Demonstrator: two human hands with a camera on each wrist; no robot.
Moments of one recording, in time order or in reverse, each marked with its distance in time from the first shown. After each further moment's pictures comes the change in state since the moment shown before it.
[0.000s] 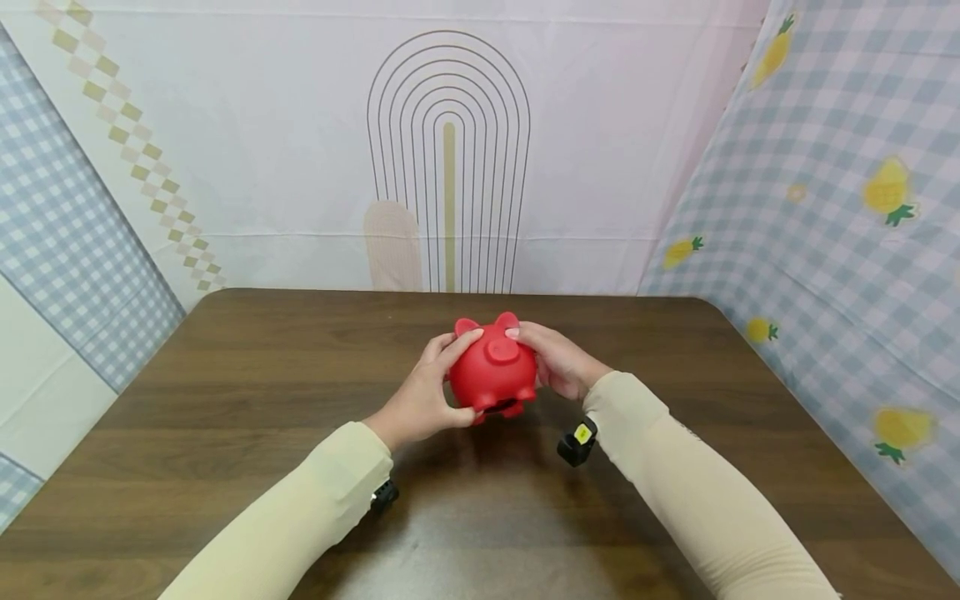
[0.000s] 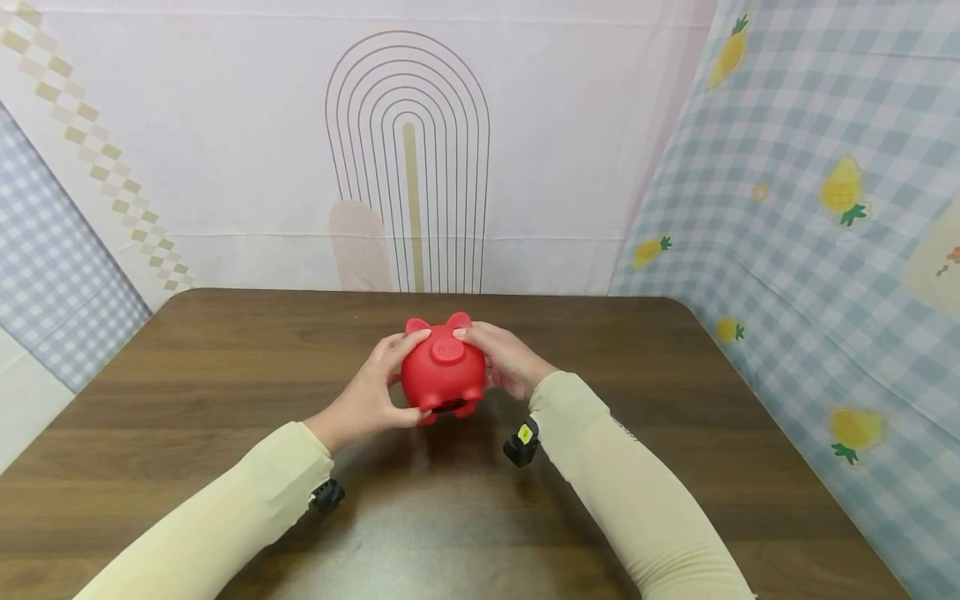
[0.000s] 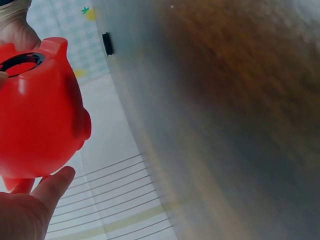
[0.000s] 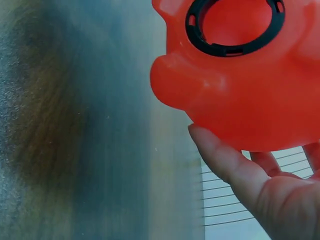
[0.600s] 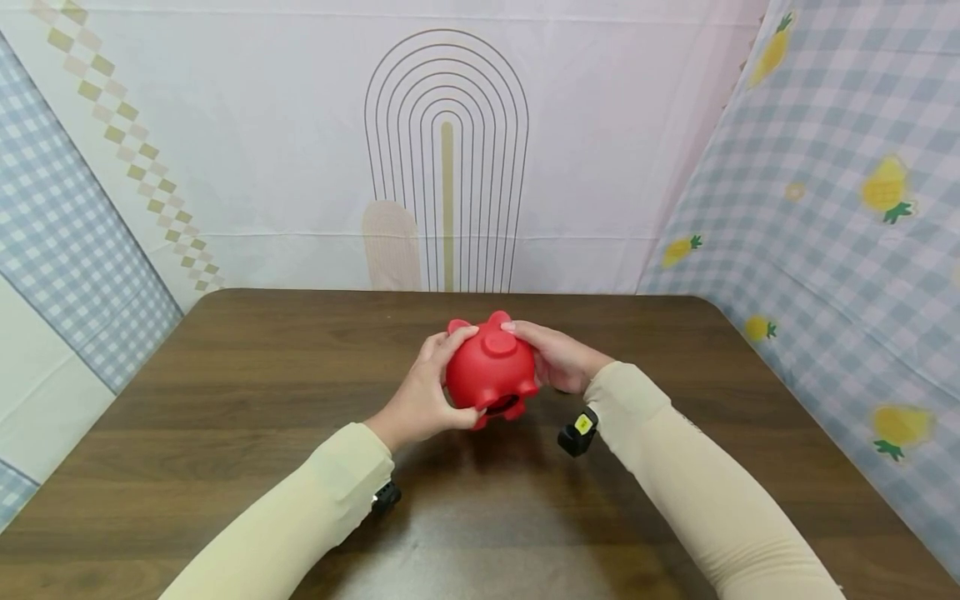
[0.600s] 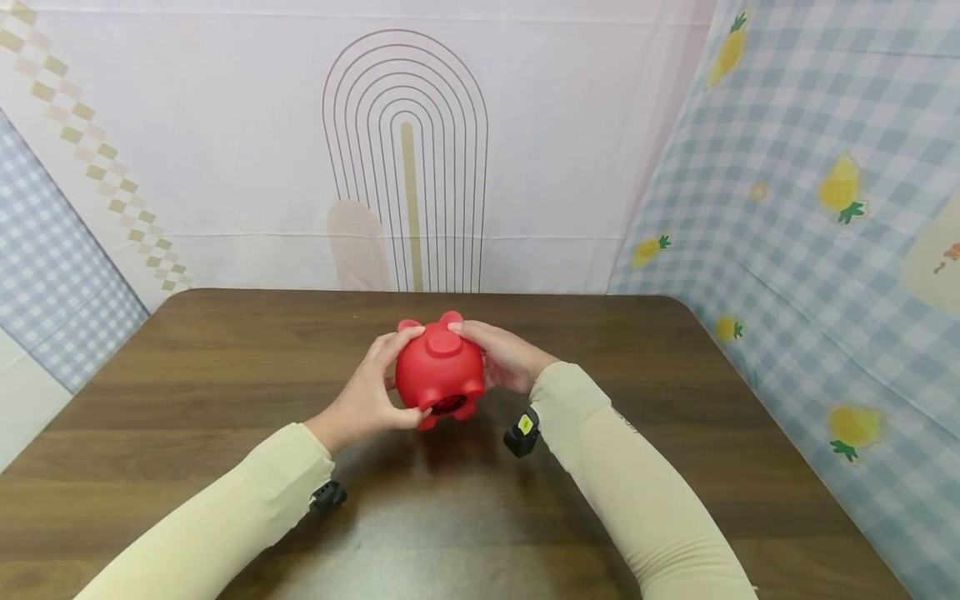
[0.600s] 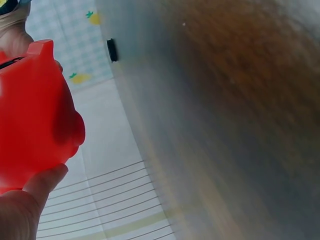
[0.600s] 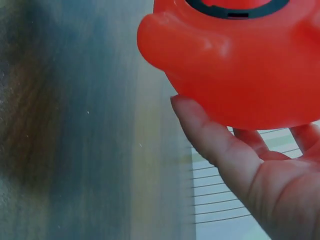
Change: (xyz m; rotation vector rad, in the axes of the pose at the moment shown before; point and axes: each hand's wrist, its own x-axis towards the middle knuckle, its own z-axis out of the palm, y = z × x) left_hand -0.002 0.004 0.002 -0.085 0.060 0.019; right_hand -0.001 -0.011 -0.004 -0.035 -0.150 0.070
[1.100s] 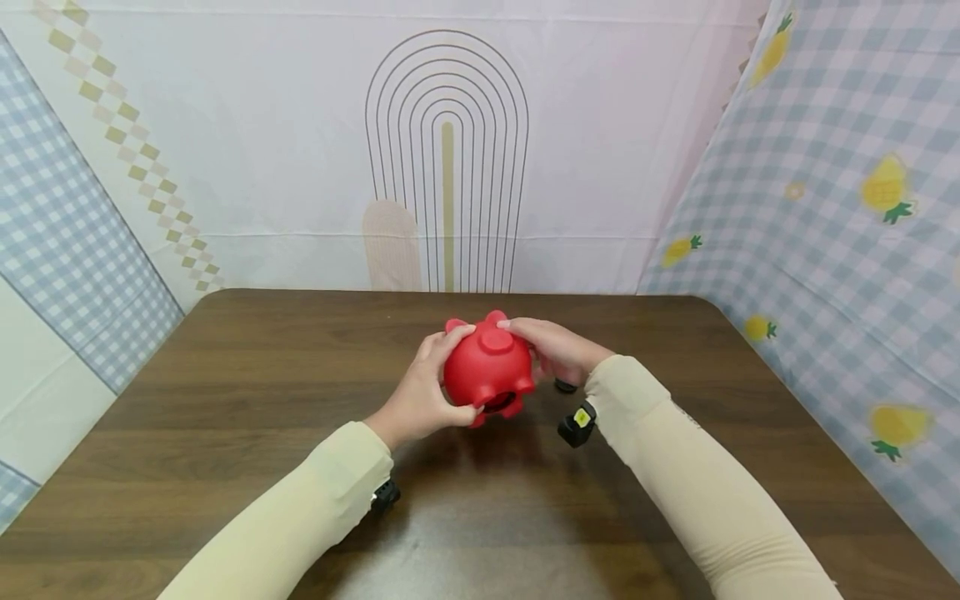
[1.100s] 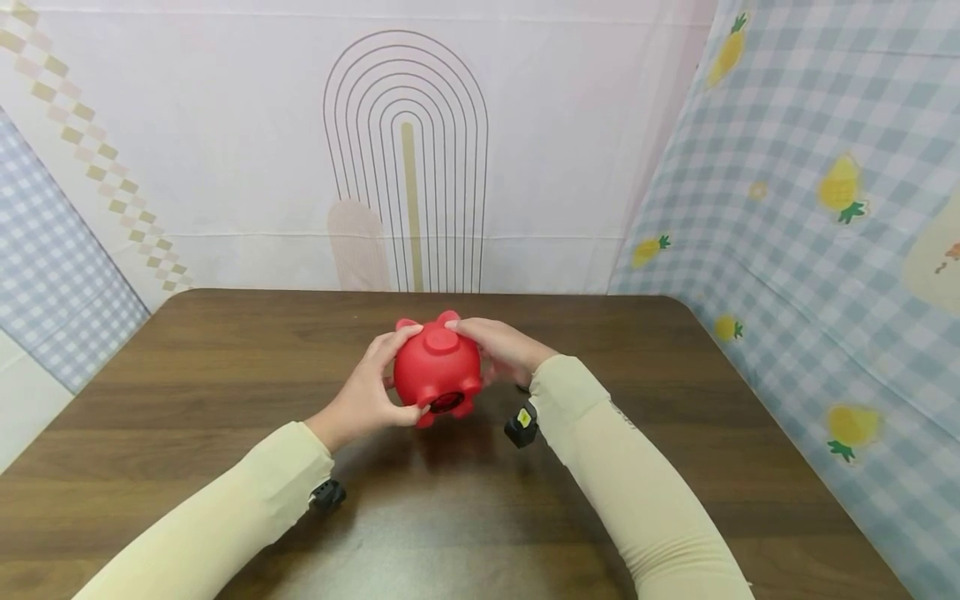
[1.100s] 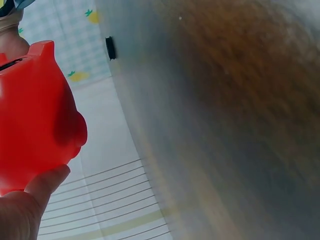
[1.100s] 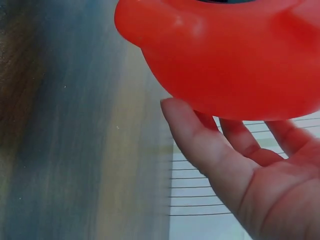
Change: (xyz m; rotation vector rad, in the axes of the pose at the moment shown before) left_hand 0.001 -0.003 -0.003 -0.001 0.010 -0.018; right_hand 0.002 -0.011 0.000 -0.161 0.056 0.013
